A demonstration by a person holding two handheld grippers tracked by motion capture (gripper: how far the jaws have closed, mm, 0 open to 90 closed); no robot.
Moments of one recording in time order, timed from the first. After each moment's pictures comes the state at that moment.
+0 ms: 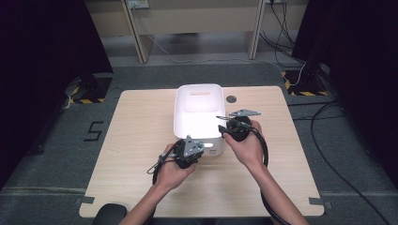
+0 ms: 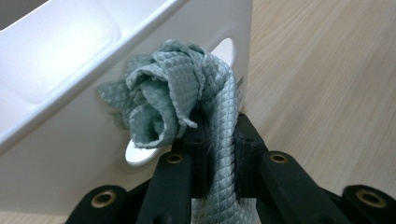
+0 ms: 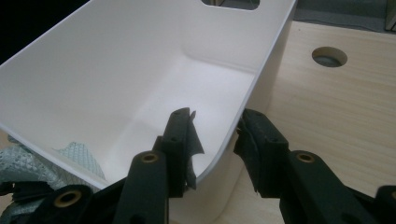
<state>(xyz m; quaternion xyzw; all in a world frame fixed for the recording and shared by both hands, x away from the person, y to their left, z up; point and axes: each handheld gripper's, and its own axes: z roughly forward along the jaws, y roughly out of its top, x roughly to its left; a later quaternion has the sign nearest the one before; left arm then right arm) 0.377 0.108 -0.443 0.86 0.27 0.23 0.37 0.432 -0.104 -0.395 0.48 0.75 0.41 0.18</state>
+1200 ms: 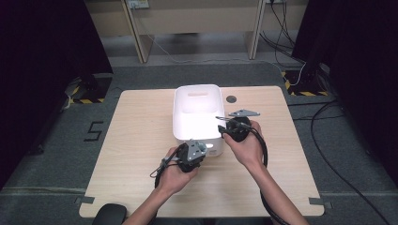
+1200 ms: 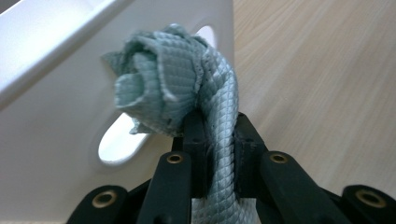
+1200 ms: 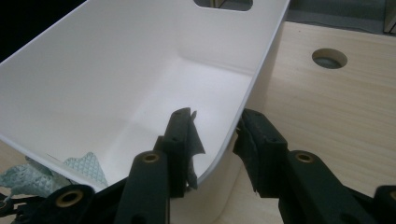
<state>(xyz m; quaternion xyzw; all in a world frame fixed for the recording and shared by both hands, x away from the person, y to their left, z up) 0.369 0.099 -0.449 0.86 0.27 0.22 0.36 0.432 -0.103 -0.395 0.48 0.75 0.41 0.18</state>
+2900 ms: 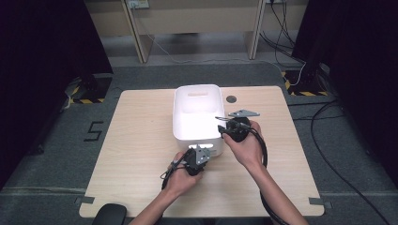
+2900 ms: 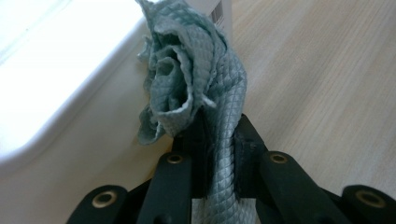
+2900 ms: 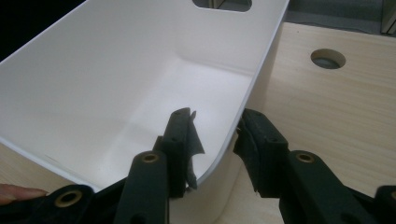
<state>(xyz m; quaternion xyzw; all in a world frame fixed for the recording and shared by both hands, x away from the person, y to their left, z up) 0.379 0.082 -0.491 0.88 0.27 0.22 0.32 0.431 -0.102 -0.396 0.48 0.75 0.41 0.18</state>
